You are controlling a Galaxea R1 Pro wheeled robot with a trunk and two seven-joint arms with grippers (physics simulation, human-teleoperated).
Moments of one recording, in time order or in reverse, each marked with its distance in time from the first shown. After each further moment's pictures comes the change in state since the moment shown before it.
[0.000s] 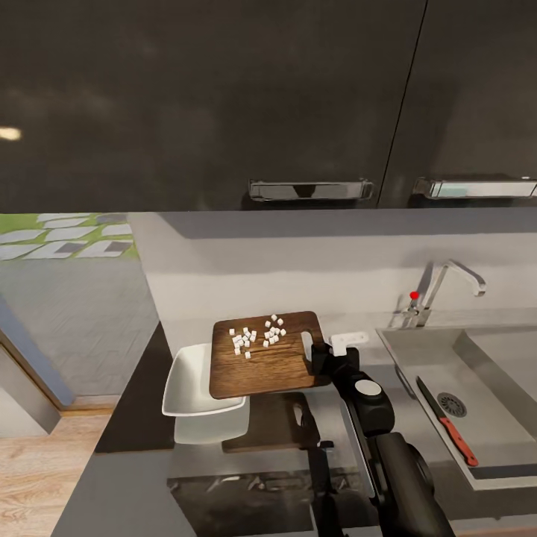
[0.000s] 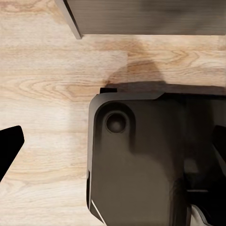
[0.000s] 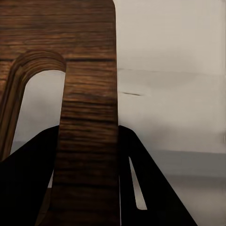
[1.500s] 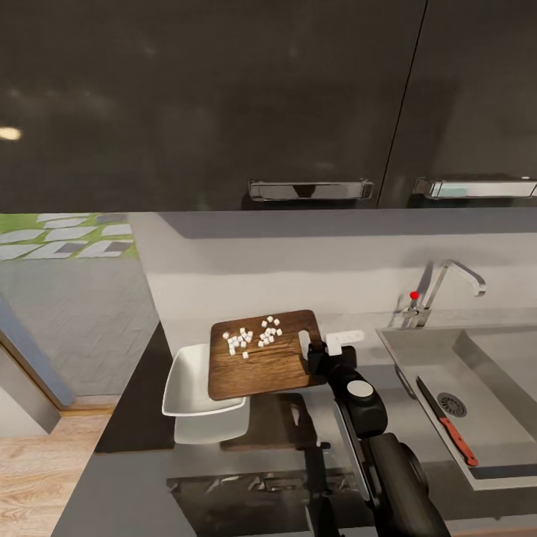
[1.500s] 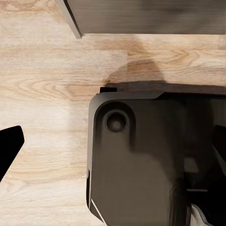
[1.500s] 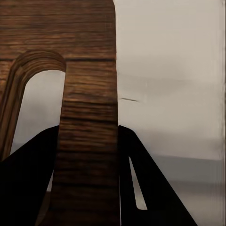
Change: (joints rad) left arm 0.000 0.000 0.000 0.002 0.000 0.000 0.000; right arm -0.001 0.000 0.051 0.000 0.024 -0.004 -0.052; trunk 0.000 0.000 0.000
